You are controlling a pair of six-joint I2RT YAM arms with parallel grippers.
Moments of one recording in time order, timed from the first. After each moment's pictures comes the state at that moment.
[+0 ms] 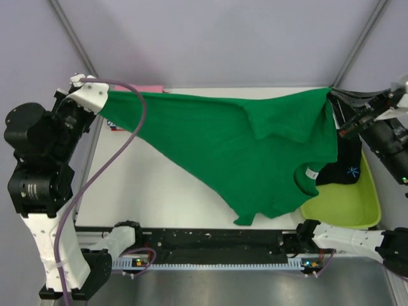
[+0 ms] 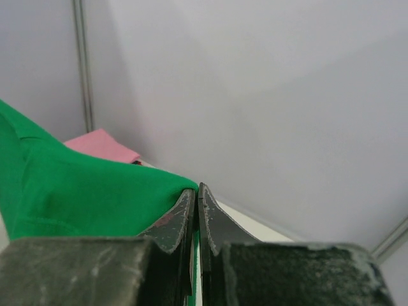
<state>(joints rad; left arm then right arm) -0.01 1.03 1.97 -0.96 0.06 0.71 0.94 0.92 1.93 -0.73 0.37 -0.30</state>
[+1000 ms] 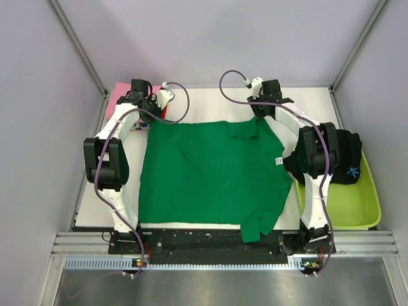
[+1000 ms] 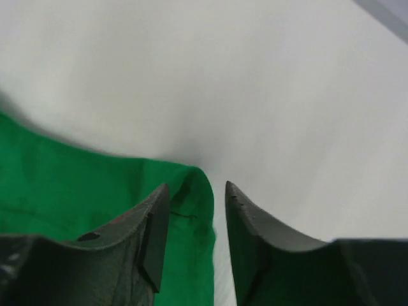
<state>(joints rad) -0.07 1.93 1.64 -0.64 0.14 0.72 0.24 2.09 1.64 -0.28 -0.07 -0.33</state>
